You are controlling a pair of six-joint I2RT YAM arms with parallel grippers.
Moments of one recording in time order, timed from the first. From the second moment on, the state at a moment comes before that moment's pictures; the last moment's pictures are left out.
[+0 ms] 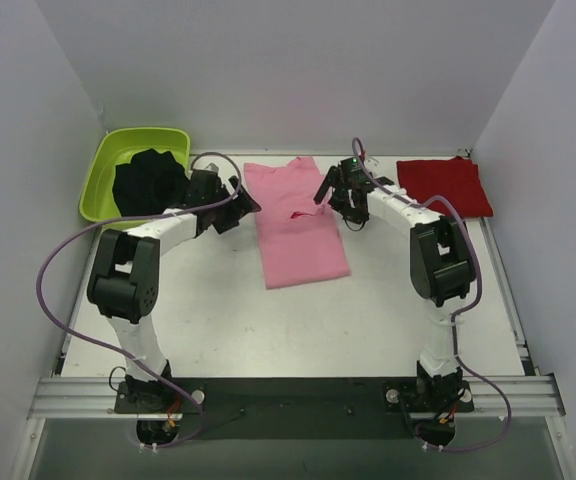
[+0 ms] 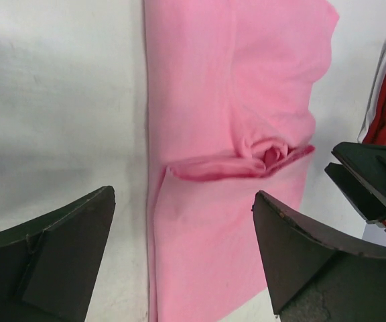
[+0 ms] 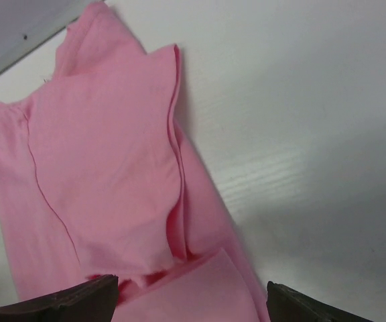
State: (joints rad) left arm -0.26 1.90 1.25 -0.04 0.20 -0.81; right arm 0.36 2.08 1.58 -0.37 0.08 0.75
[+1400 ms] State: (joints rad) left arm -0.66 1.63 0.77 0.06 -0.02 -0.94; right arm 0.48 1.39 0.81 -0.34 0.25 0.62
